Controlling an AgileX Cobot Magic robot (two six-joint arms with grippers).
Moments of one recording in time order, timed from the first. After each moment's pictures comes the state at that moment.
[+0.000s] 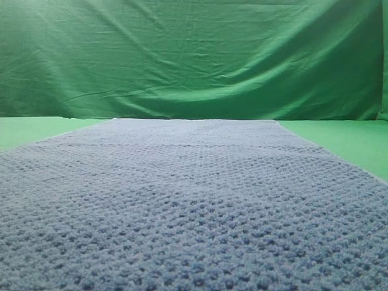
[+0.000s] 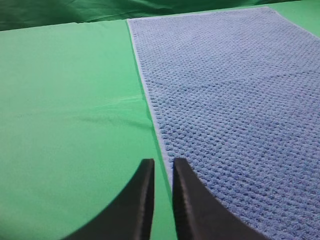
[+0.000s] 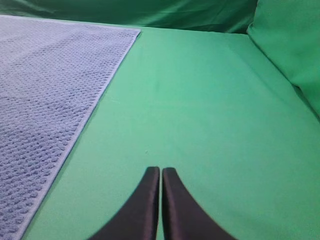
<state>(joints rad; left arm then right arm) -0.12 -0.01 0.02 -0.29 0.36 0.31 0.05 -0.01 0.02 0.12 0.40 -0.25</state>
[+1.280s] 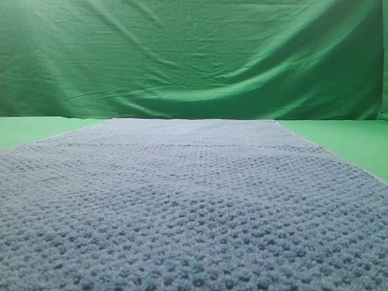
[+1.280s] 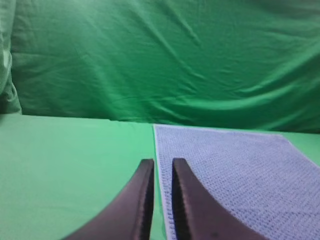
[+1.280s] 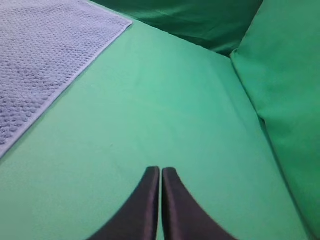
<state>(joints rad) -0.12 -0.01 0.02 -0.44 0.01 0.31 0.05 -0.01 0.03 0.07 0.27 -0.36</state>
